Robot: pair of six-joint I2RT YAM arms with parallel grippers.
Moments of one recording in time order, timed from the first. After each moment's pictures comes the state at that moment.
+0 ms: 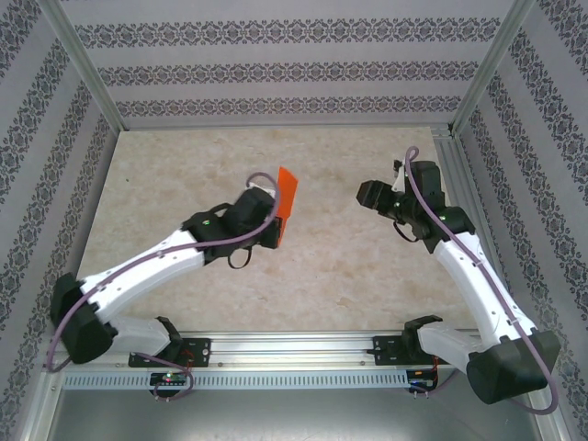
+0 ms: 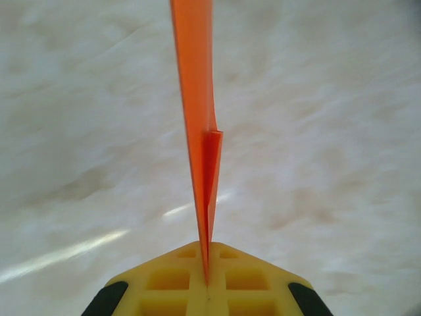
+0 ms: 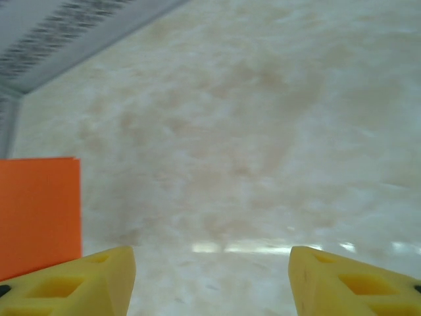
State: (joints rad) left arm -0.87 1.38 1.17 -0.74 -0.21 -0.57; right arm 0.22 1.08 1.00 -0.64 -0.17 0.52
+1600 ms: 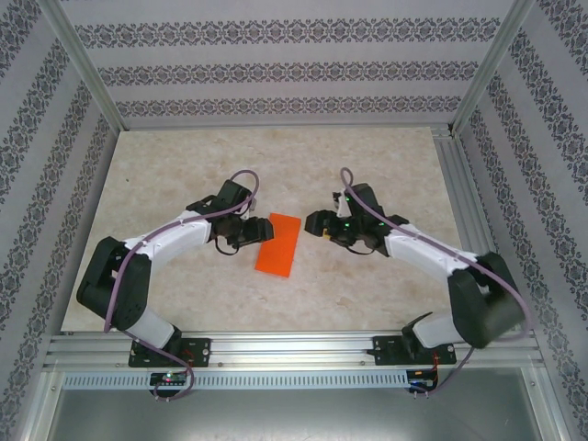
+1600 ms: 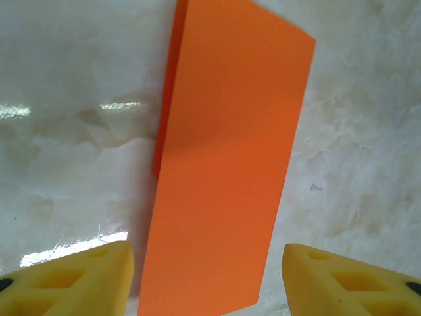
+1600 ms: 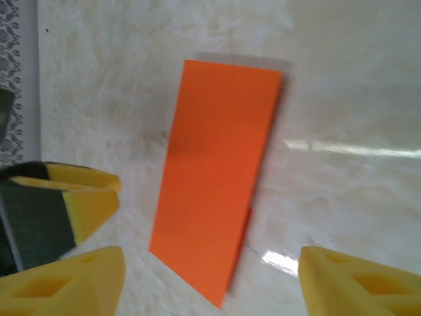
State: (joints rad) left arm -0.48 1.56 0.96 -0.49 0.34 -0.67; right arm 0.50 1.46 0.80 -0.15 -0.45 0.74
